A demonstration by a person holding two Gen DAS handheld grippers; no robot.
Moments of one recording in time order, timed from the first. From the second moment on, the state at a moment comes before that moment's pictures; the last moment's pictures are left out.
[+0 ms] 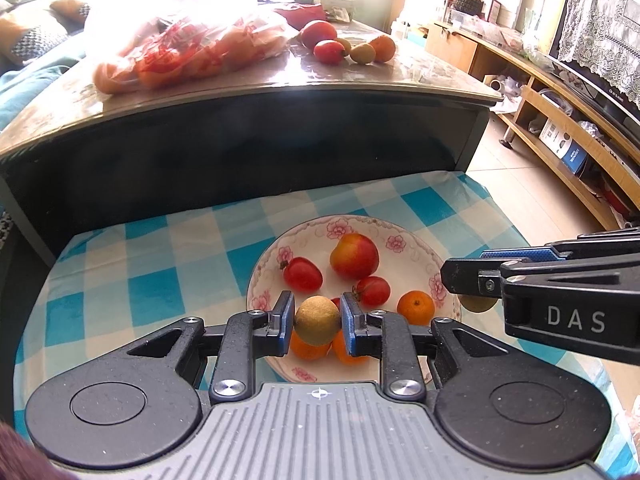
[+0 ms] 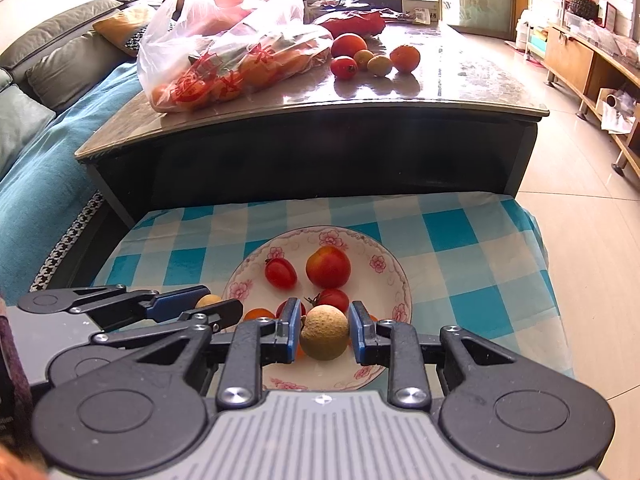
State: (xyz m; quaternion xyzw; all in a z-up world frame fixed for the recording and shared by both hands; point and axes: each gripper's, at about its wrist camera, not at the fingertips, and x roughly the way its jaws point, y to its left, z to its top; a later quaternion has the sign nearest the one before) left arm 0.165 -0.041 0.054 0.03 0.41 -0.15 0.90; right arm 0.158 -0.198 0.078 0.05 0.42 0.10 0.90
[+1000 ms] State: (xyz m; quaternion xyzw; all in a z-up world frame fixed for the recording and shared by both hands) left arm 0.187 -0.049 0.037 0.03 0.43 -0.14 0.89; right arm 0.192 -0.198 0.051 0.04 0.45 0.09 0.89
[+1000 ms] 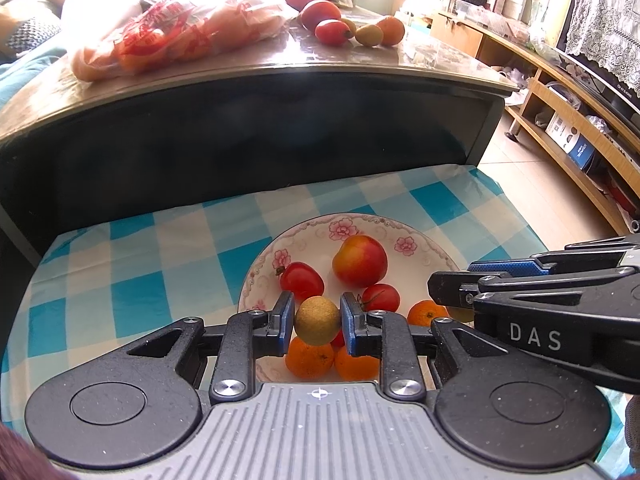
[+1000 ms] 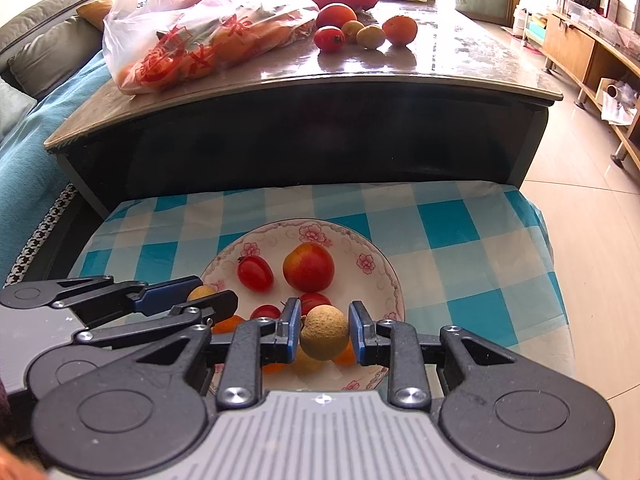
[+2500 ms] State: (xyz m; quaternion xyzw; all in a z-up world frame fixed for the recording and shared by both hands) left arm 0.199 -0.055 0.013 0.04 0.45 -0.14 0.88; right arm 0.210 -0.201 0.018 0.04 0.48 0.07 0.87
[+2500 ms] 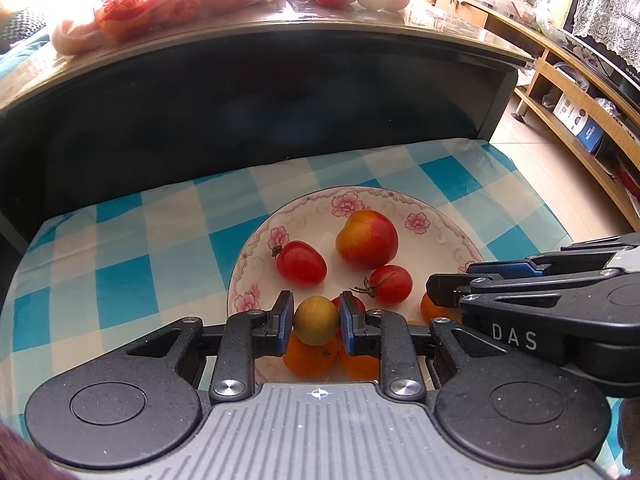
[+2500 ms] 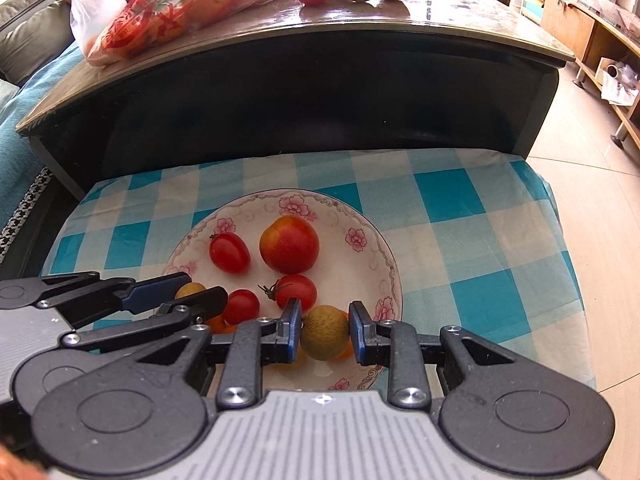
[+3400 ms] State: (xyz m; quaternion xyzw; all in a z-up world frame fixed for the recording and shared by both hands) left arm 0.201 -0.053 0.012 0.03 0.46 -0.13 0.88; right arm 0.213 -0.202 0.013 0.05 0.48 0.06 0.87
